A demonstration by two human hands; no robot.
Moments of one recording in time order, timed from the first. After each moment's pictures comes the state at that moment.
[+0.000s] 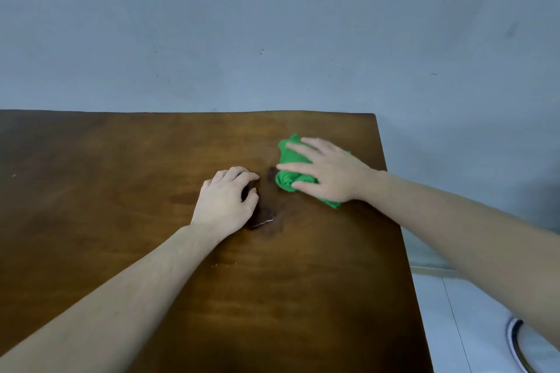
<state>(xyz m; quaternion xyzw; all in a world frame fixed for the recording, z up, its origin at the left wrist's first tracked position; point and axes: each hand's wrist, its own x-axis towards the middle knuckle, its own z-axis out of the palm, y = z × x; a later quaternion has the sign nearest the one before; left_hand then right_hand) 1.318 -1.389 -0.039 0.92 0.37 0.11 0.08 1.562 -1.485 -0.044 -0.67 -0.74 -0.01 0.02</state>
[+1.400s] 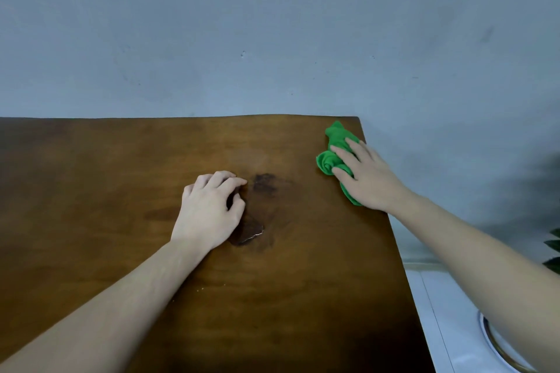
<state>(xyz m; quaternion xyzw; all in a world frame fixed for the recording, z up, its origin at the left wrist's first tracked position) 1.321 -1.374 -0.046 0.92 0.35 0.14 0.09 1.601 -1.533 -0.056 -0.86 -0.50 0.08 0.13</state>
